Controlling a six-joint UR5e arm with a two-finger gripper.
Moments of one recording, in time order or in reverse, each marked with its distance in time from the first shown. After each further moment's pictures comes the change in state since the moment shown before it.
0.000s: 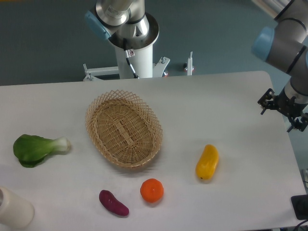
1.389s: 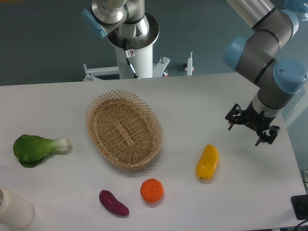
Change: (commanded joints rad) arm -0.130 0.041 -0.140 0.064 -0.144 -0.245
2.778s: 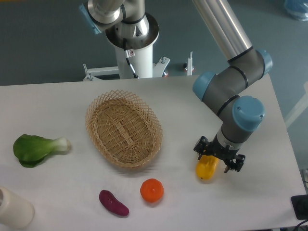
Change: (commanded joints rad) arm -0.109 -0.087 -0.126 0.319 -0.018 -0.256
